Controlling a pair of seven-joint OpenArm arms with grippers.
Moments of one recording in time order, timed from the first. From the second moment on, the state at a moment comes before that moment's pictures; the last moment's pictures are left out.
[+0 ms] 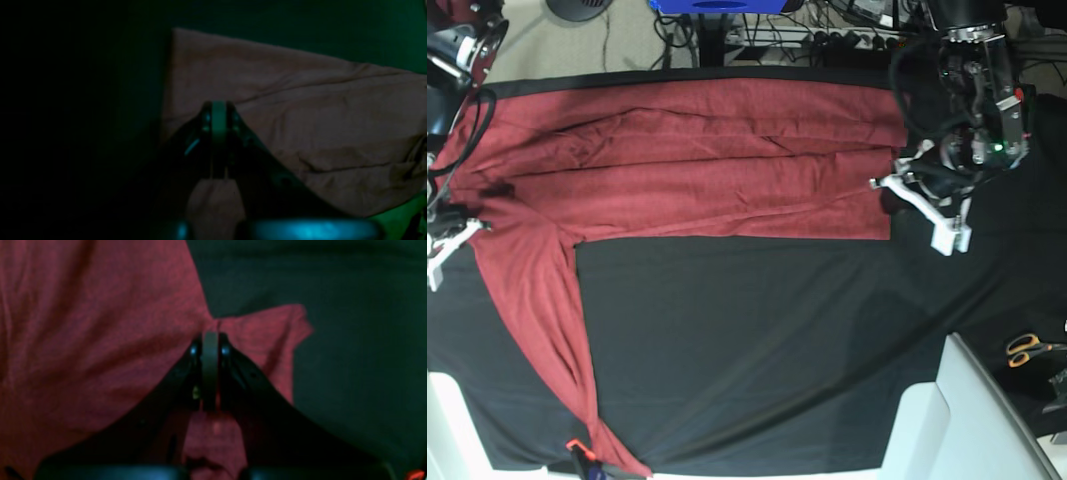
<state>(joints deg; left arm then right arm) 10.0 -10.9 -18.3 89.3 -30.0 -17.9 52.4 11.3 16.5 33.1 53.5 -7.0 28.5 -31.9</state>
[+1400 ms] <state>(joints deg) 6.5 -11.0 -15.8 73.8 -23.9 -18.0 42.8 8.9 17.9 33.0 60.9 -3.6 20.7 -26.4</state>
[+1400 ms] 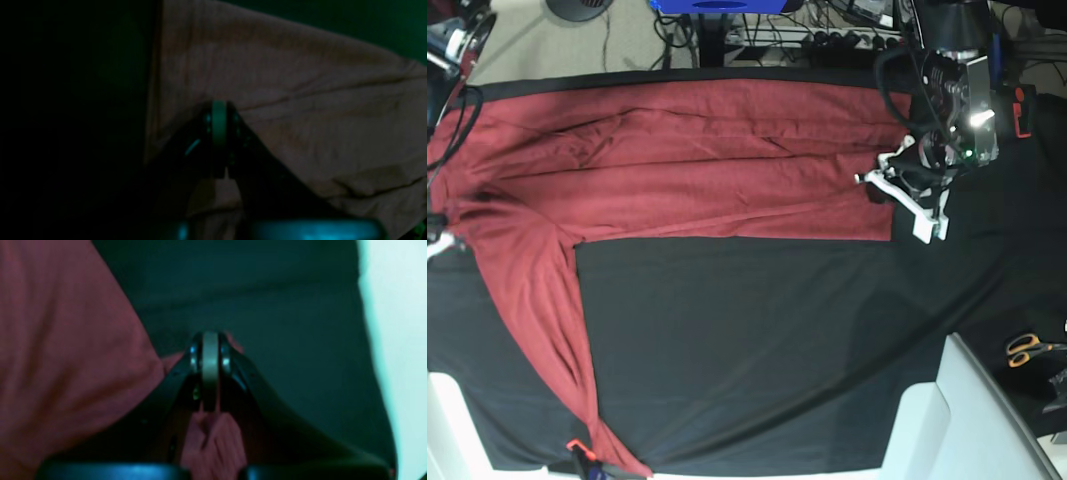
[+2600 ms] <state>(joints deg) 17.3 -11.8 -38.0 90.1 -33.0 -24.6 43.9 31.3 21.9 24.9 11.7 -3.6 20.1 -7.0</state>
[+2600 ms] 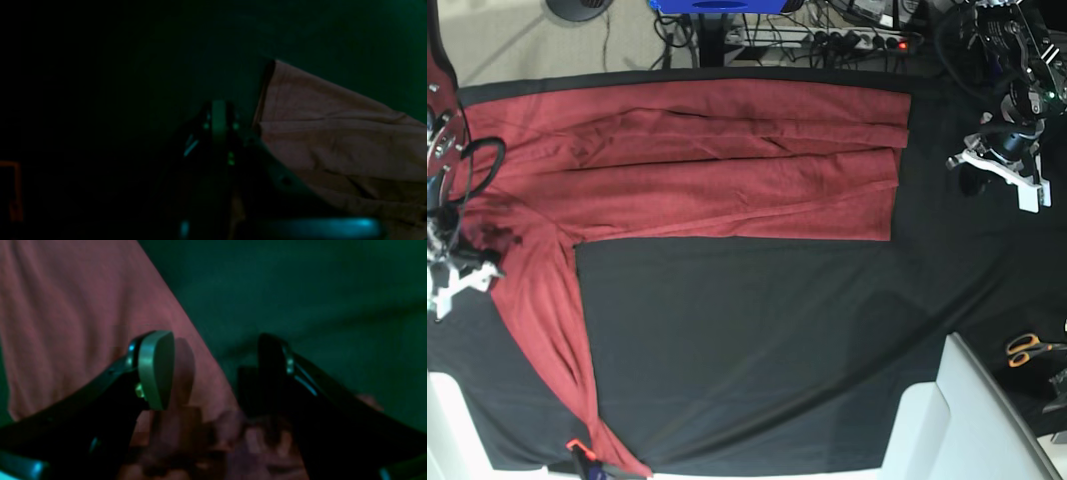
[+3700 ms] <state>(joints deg) 18.1 -11.8 -37.8 90.0 -32.8 -24.6 44.0 24.3 19.0 25.3 32.2 -0.7 24.8 -22.3</state>
